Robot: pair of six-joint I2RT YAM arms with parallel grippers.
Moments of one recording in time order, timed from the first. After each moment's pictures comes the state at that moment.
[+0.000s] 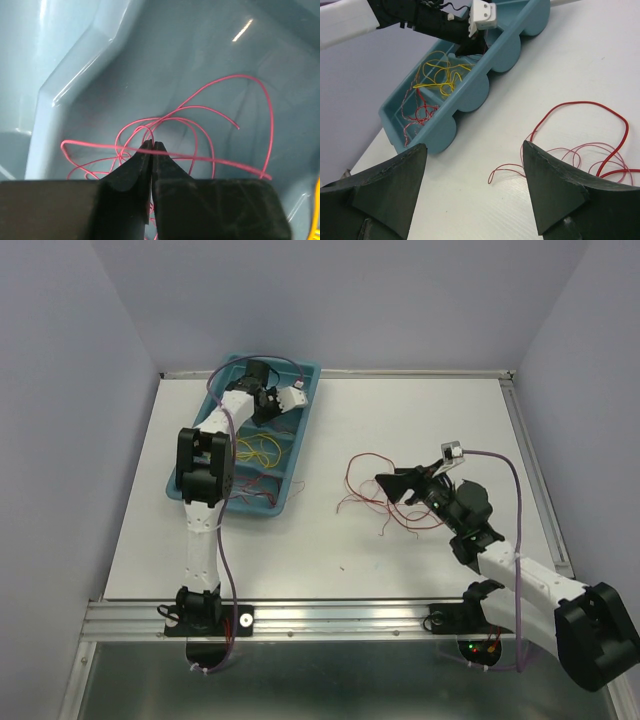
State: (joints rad) left arm -0.20 2.34 1.98 -0.62 0.14 1.04; right arm 0.44 0.96 0.30 0.71 -0.19 0.58
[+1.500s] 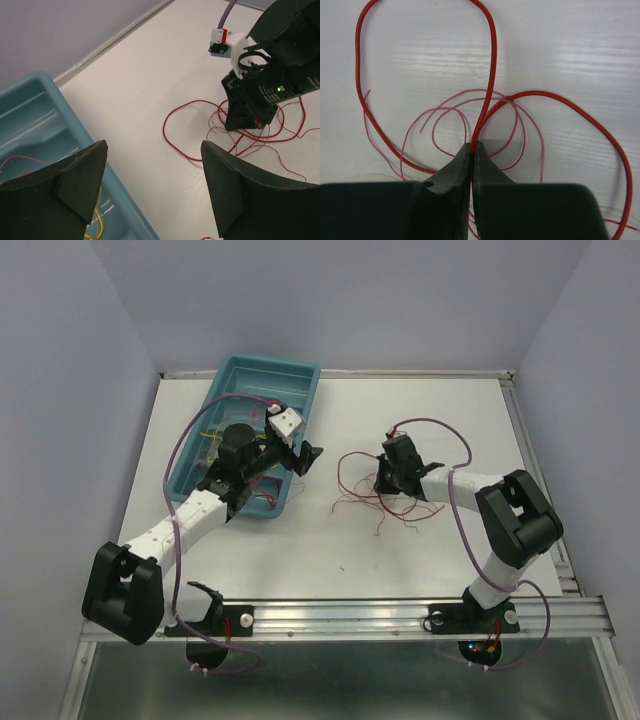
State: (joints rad) left arm -0.46 1.23 0.78 0.34 0.40 0.14; right arm 0.48 1.70 0.90 -0.05 0.09 0.49
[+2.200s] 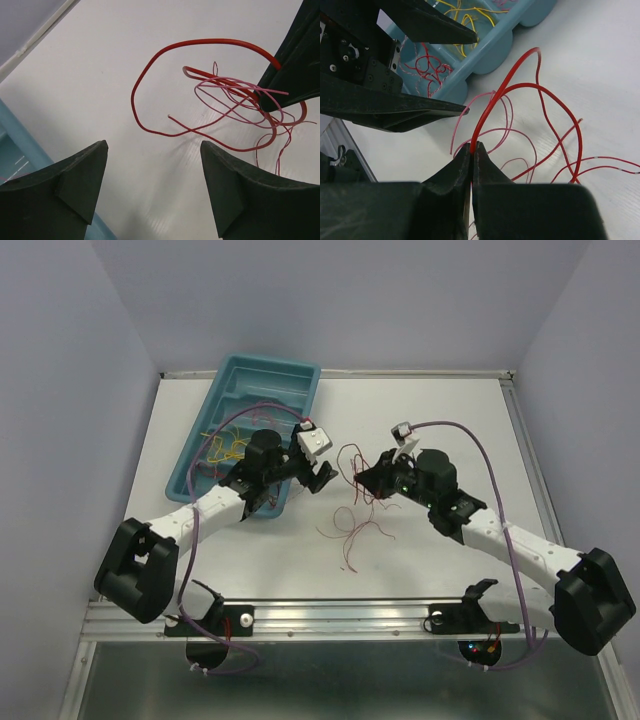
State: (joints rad) left arm -0.56 1.37 0.78 0.31 0.43 0.25; right arm 0.62 1.16 0.67 0.26 -0.24 0.44
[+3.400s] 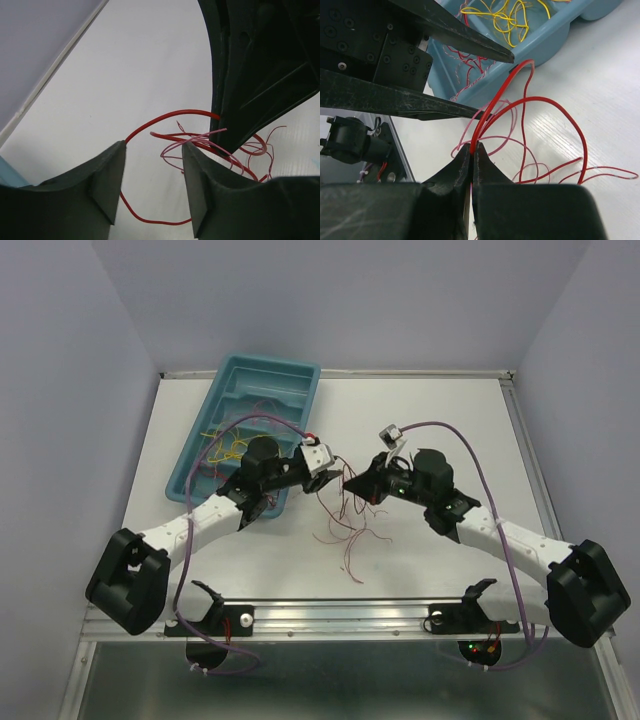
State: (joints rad) left arm -0.60 1.30 0.73 0.41 0.57 0.34; right arm 0.62 1.21 0.65 0.37 -0.45 0.45
